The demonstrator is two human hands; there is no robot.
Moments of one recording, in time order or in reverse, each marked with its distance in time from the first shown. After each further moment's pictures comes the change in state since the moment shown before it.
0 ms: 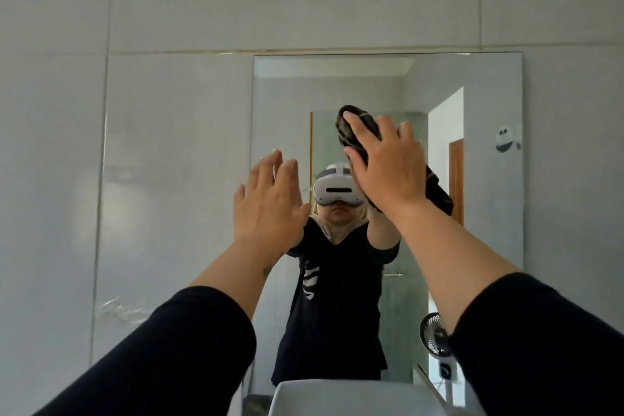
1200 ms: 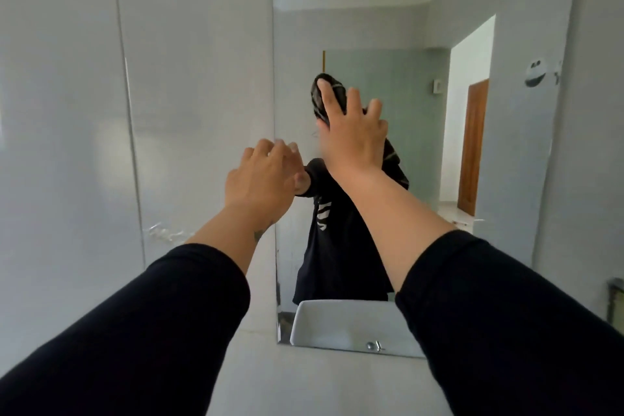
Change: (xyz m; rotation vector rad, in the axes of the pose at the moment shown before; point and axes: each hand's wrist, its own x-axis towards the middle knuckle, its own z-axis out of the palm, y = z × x) left_hand -0.056 -0.041 -0.019 0.061 -0.249 -0.068; right_hand -0.045 -0.098 0.013 0.082 -0.207 0.153
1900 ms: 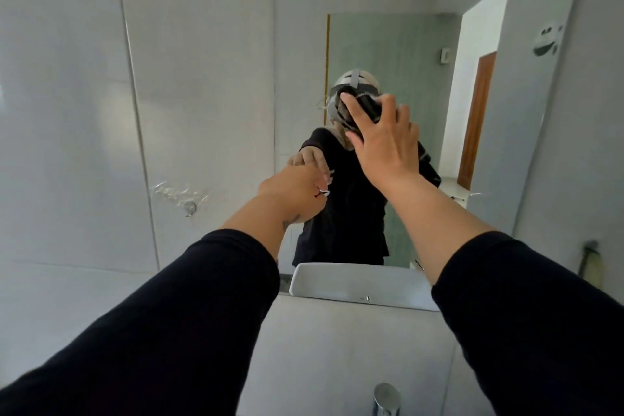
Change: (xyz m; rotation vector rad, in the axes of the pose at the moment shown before) left_hand -0.043 0.031 0.021 -0.149 -0.462 0.019; right_hand -0.057 0.056 -0.006 -0.053 -0.124 -0.086
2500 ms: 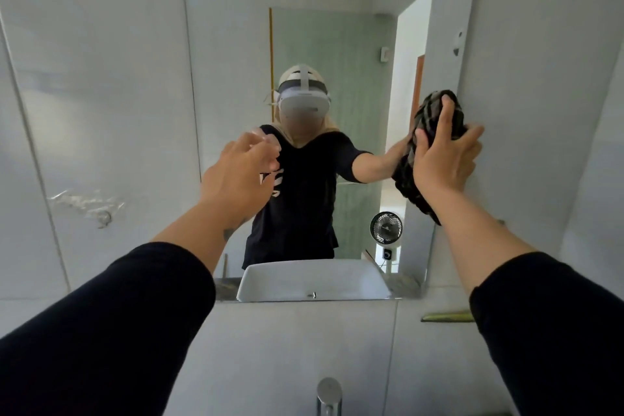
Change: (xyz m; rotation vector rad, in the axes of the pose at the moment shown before) left_hand 0.015 0.020 0.021 -0.040 0.427 0.203; right_hand -0.047 0.153 -0.015 0.097 0.118 0.715
